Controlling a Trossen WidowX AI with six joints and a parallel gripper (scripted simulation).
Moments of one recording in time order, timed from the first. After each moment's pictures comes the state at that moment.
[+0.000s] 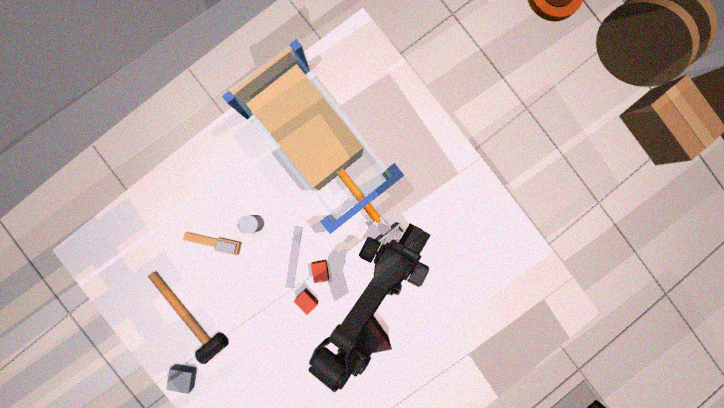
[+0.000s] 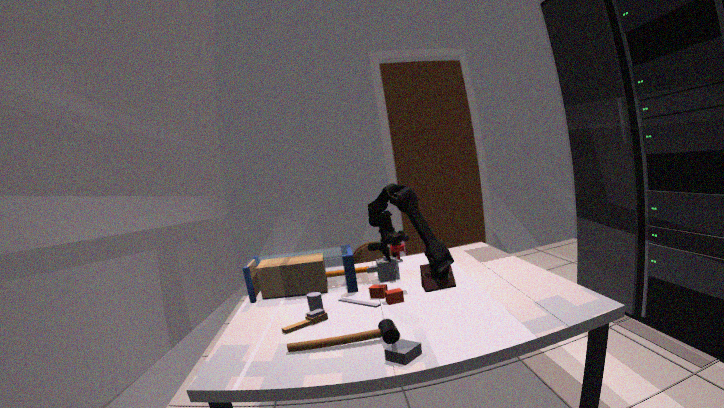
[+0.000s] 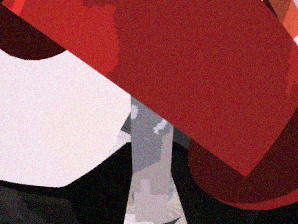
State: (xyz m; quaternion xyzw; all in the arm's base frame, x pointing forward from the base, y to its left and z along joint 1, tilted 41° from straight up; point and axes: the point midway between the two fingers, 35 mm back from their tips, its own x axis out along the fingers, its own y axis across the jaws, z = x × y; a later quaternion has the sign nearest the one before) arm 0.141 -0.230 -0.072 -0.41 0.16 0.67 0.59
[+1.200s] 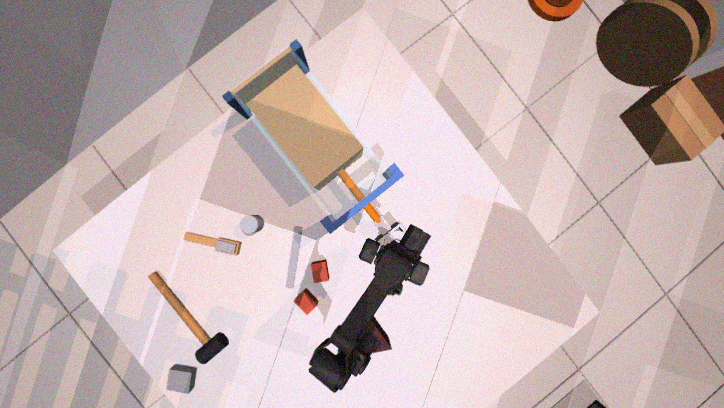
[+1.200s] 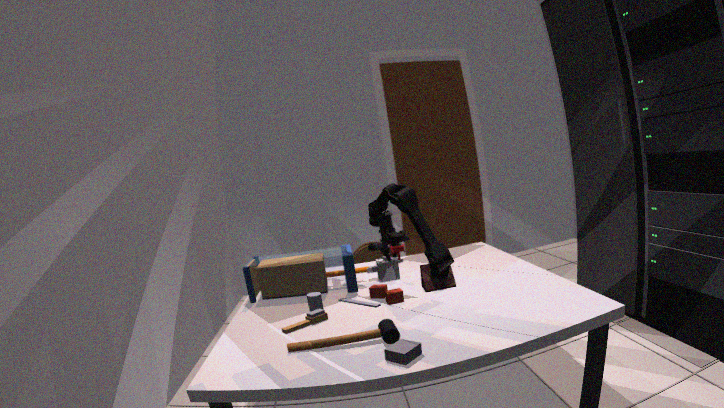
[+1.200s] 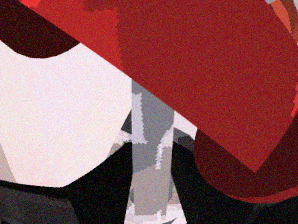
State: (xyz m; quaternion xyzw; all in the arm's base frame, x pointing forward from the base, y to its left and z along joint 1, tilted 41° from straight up) arm 0.140 -0.229 -0.073 -0.43 0.14 0.67 0.59
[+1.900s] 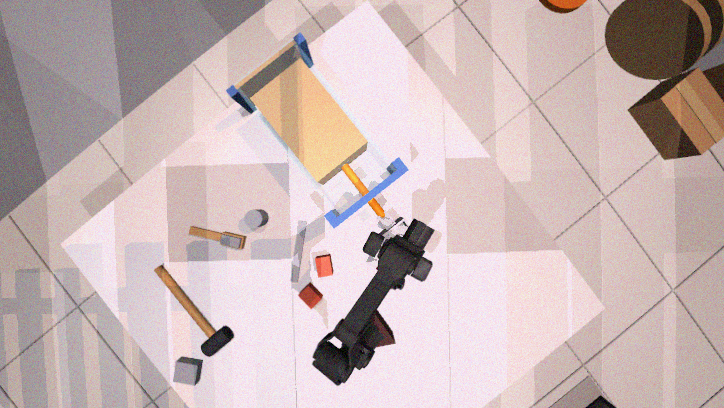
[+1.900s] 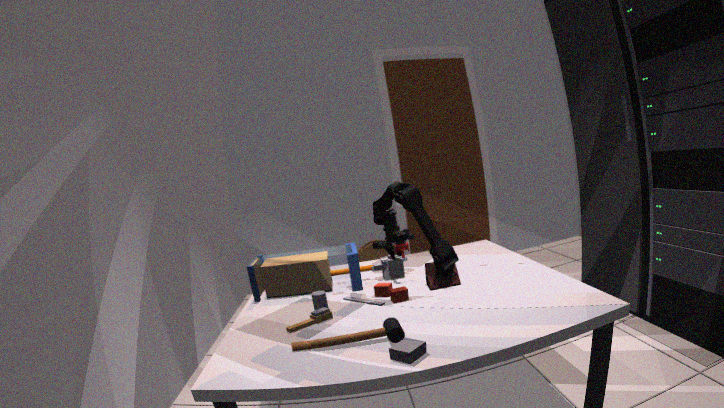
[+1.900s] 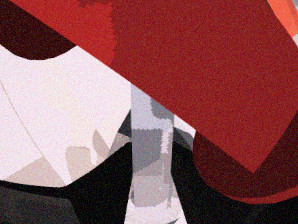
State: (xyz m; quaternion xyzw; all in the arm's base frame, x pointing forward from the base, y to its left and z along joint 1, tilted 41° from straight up) arm 0.142 -0.228 -0.072 -0.41 0.16 0.67 0.60
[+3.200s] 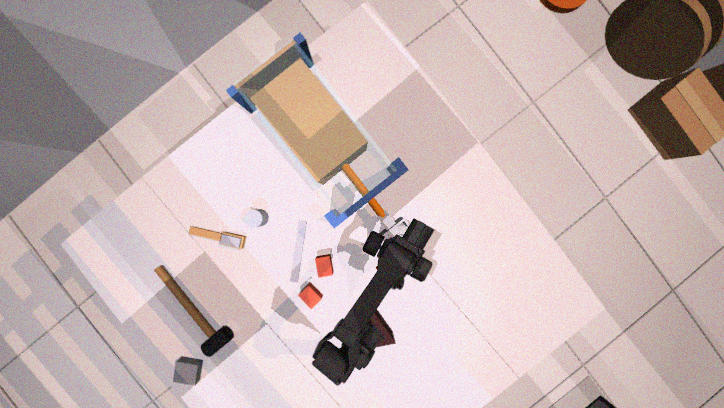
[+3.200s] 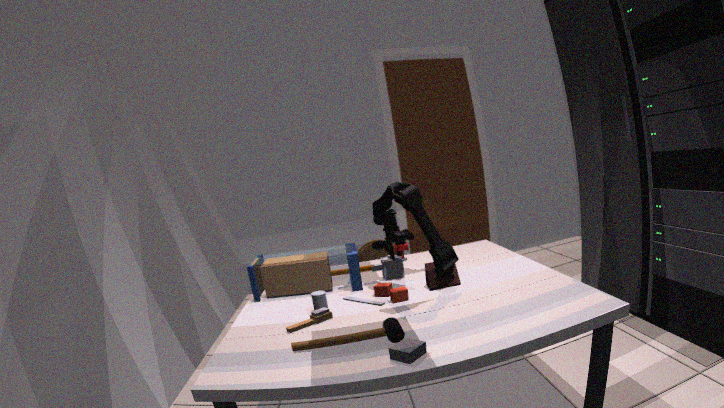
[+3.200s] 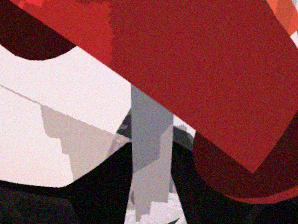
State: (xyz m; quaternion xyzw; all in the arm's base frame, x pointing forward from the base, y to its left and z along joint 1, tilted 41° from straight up) arm 0.142 -0.228 -0.072 -0.41 0.16 0.67 0.60
